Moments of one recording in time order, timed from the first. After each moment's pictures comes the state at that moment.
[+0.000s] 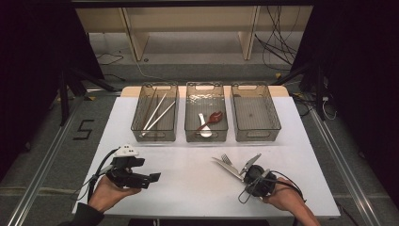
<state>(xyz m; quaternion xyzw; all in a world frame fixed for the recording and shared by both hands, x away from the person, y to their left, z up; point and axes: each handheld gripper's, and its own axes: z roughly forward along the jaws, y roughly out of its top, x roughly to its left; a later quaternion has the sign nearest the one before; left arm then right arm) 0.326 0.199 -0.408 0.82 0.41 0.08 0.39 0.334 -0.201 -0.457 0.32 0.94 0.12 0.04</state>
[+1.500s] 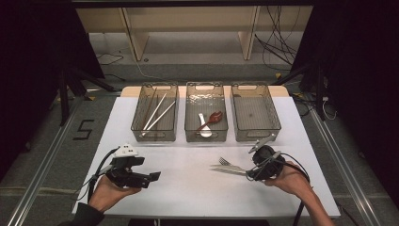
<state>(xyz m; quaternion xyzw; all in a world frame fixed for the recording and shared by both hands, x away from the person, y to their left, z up) 0.326 0.202 -0.407 0.82 0.41 0.09 0.39 0.369 -0.222 -0.423 0.36 0.91 0.19 0.09</state>
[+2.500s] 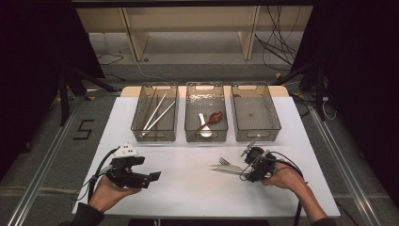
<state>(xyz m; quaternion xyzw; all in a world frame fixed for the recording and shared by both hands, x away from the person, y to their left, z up) 0.325 0.201 -0.406 0.82 0.40 0.10 0.40 0.388 -0.208 -0.451 0.32 0.94 0.11 0.06</state>
